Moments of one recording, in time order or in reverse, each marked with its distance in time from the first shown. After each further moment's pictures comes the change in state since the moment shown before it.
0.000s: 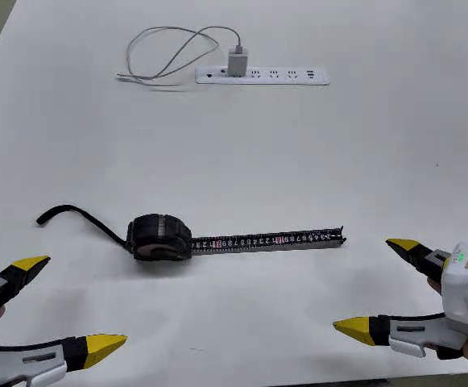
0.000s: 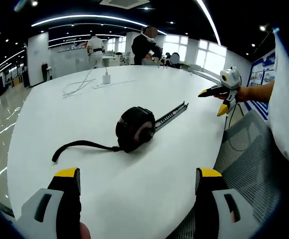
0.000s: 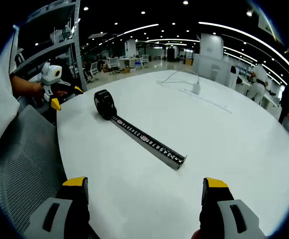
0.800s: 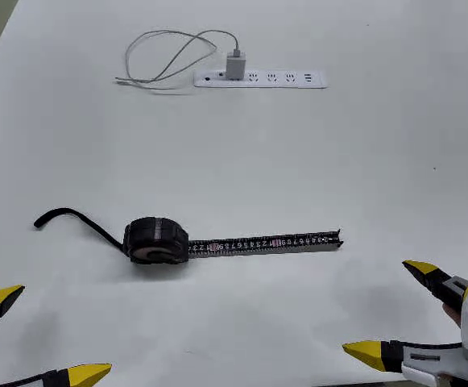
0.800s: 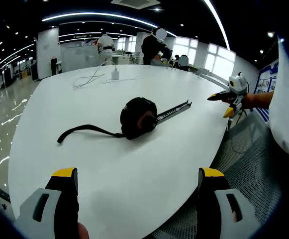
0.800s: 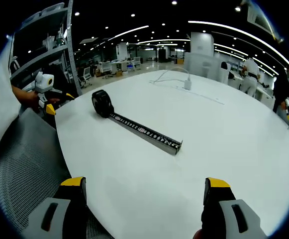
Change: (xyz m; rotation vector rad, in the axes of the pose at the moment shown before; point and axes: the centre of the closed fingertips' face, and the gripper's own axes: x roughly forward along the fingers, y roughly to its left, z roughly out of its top) left arm -0.017 -0.005 -0.022 -0.073 -0.004 0.056; right arm -0.017 0.004 -0.021 0.070 -0.022 -0.039
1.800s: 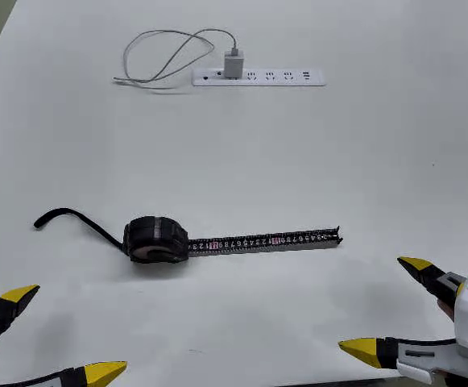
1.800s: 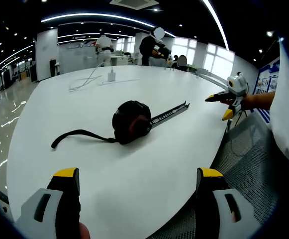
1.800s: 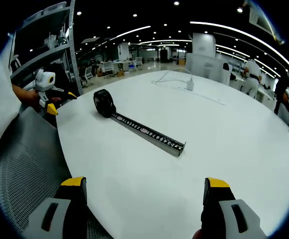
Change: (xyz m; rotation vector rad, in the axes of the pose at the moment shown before) left arm 0.012 -0.014 0.009 0.032 -0.005 0.010; right arm 0.004 0.005 0.002 -0.013 -0.001 0.010
